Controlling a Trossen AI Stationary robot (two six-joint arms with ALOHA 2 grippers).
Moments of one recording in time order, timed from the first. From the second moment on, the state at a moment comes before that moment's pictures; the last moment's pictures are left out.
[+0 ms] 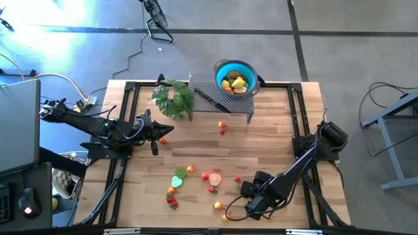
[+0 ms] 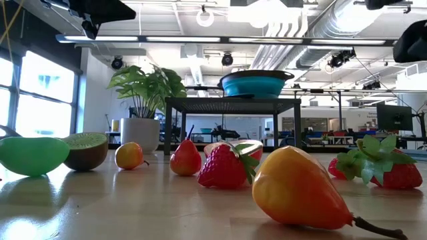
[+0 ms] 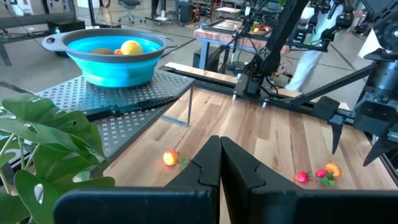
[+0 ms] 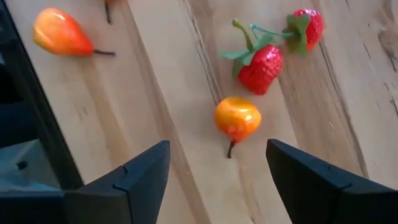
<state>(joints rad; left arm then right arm) -0.32 0.65 0.54 -0.03 -0.61 -0.24 0.73 1.82 1.27 -0.79 0.13 1.10</state>
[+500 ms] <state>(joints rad) -0.32 0.65 0.55 -0.06 -0.62 -0.24 0.69 1.82 1.17 -0.69 0.12 0.98</state>
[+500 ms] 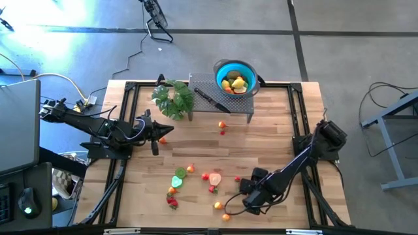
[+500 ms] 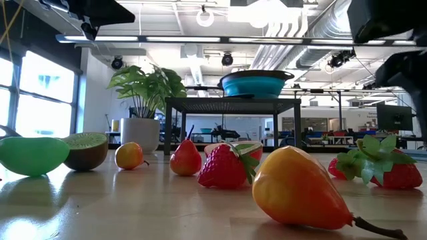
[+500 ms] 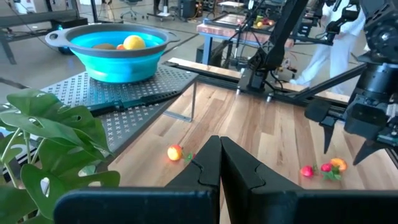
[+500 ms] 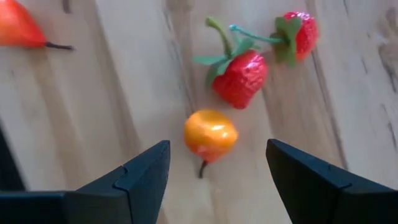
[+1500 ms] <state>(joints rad) -0.32 0.65 0.54 -0.06 -0.62 -0.24 0.66 1.82 1.07 -0.54 0.08 0.94</state>
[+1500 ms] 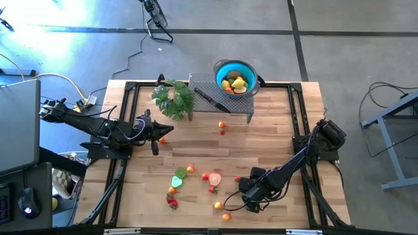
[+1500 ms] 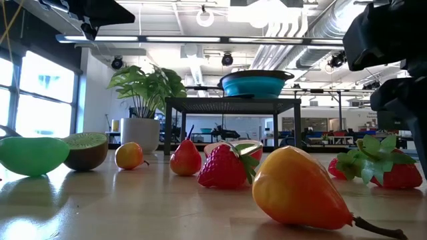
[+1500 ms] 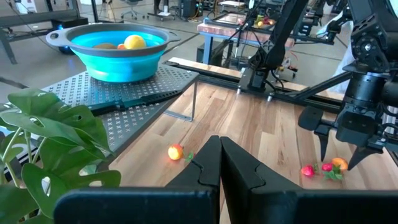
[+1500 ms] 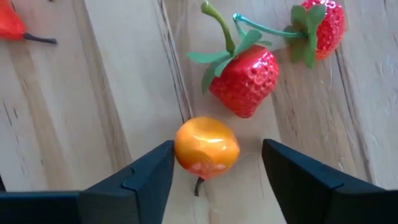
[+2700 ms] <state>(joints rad) -0.32 0.65 0.54 -0.06 -0.62 -0.24 0.66 1.80 1.07 -0.50 -0.01 0.95</state>
